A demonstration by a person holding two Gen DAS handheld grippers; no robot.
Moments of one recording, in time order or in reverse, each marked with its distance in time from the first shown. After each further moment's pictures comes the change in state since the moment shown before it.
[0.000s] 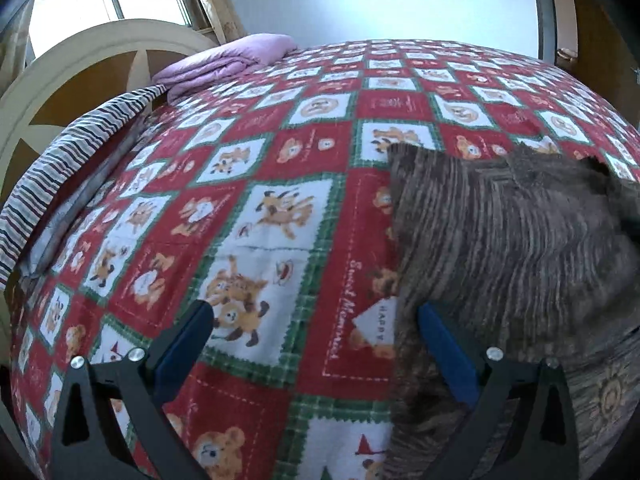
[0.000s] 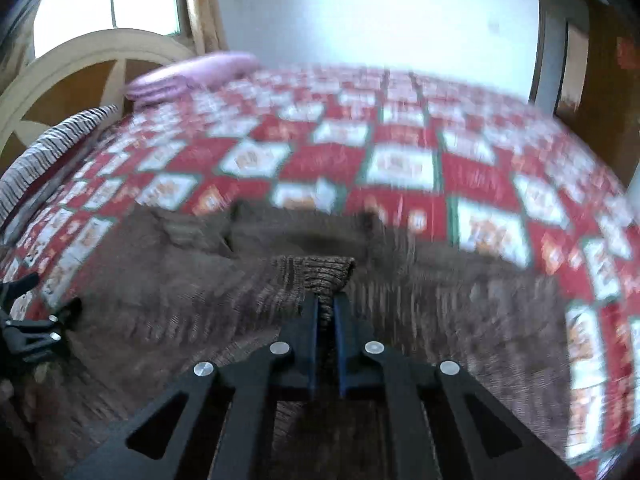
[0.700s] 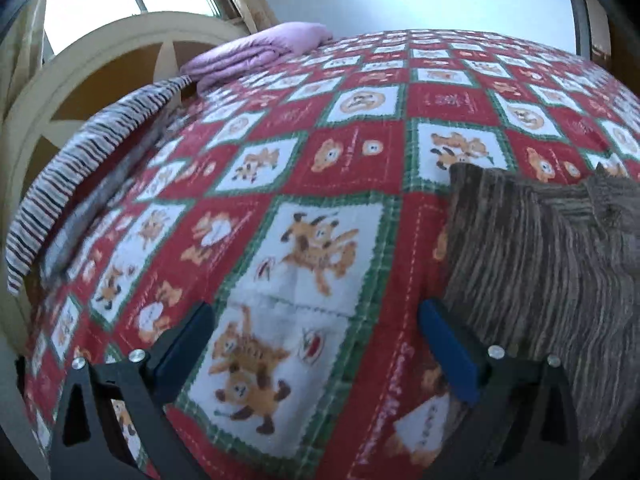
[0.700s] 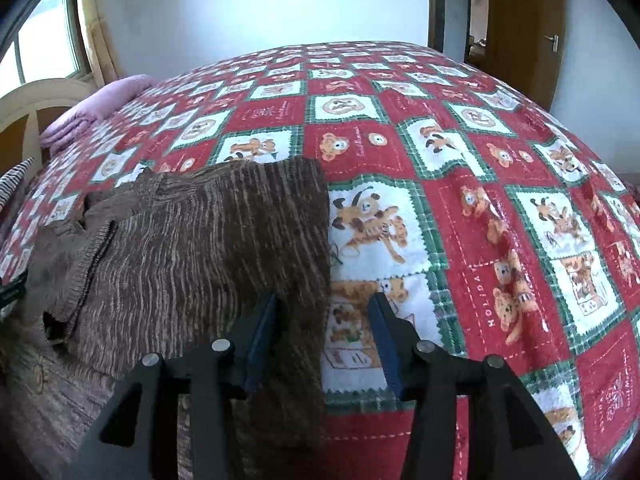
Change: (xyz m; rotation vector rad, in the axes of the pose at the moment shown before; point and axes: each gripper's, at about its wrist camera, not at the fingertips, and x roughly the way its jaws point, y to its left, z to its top) left arm 0.047 0.006 0.026 -0.052 0.039 0.135; right arm -0.075 -0.143 -0.071 0.216 -0.052 -0.237
